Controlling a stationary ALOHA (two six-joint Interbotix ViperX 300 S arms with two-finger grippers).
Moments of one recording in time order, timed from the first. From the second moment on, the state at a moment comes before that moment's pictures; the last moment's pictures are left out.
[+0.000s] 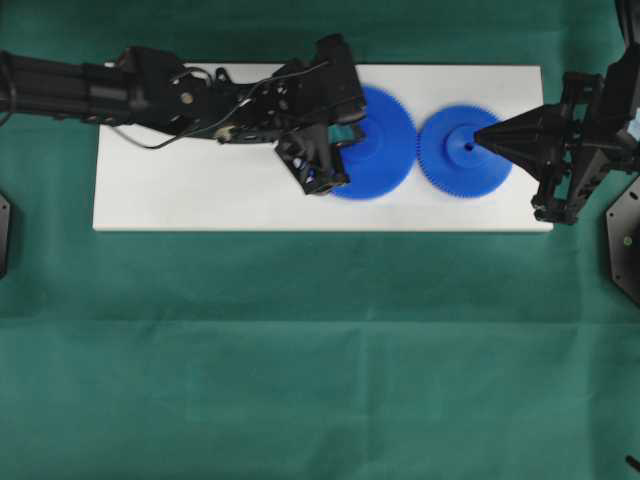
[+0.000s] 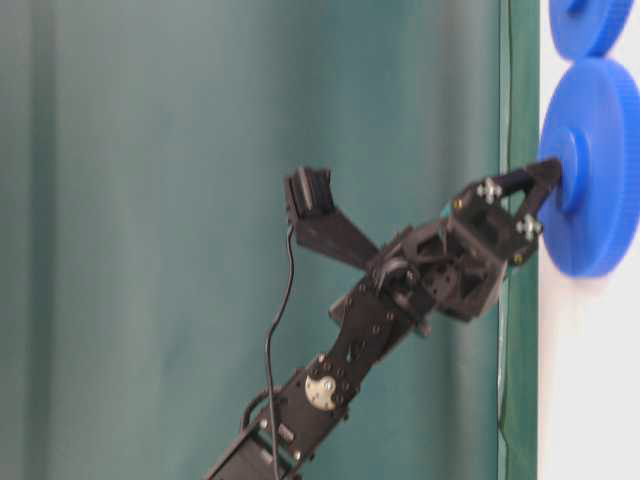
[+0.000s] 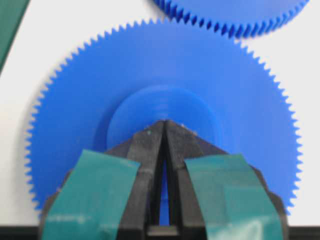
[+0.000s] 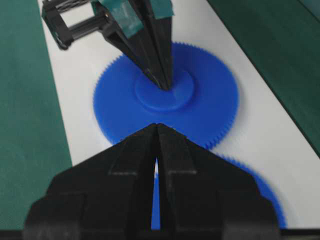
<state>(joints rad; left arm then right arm) 0.25 0.39 0.31 -0.02 0.07 0.02 -0.32 -0.68 1.26 -0.13 -0.21 0.36</state>
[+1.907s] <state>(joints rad) 0.22 0.29 0.29 -0.02 0.15 0.04 -0.31 -0.68 1.26 -0.13 -0.21 0.36</state>
